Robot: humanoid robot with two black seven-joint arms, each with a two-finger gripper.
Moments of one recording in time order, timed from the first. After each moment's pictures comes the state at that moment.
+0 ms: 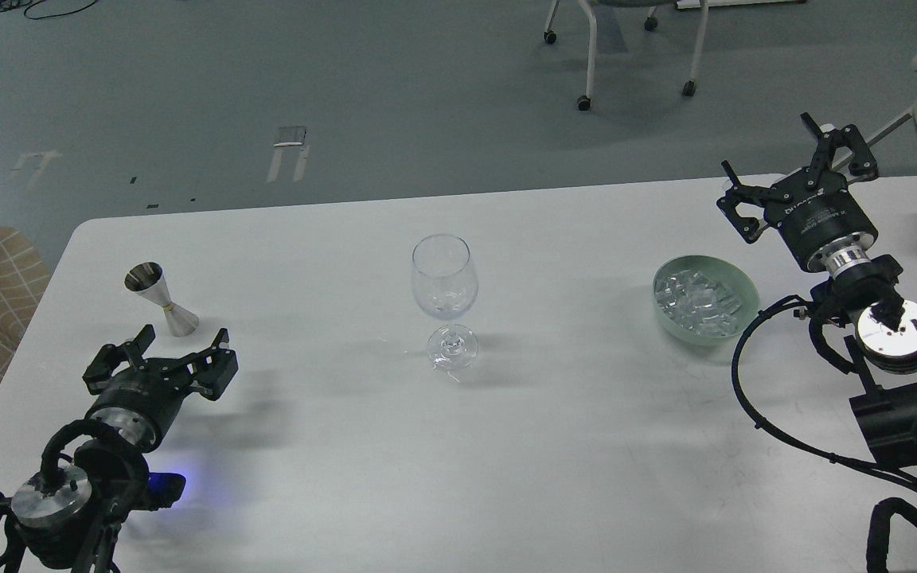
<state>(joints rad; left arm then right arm) 0.05 0.14 -1.67 -1.41 -0.23 0.23 0.15 0.47 -0.13 1.58 0.81 -0.28 0.42 -0.10</state>
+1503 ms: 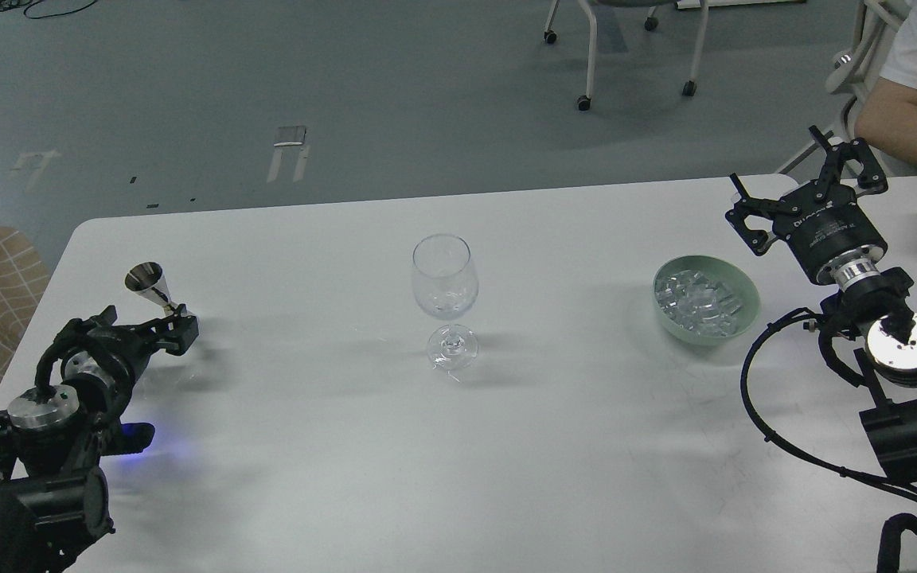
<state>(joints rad) -0.28 0.21 -1.66 -0.87 -0.23 0.15 0.12 0.43 -0.15 1.59 0.84 -0.28 0.42 -0.10</state>
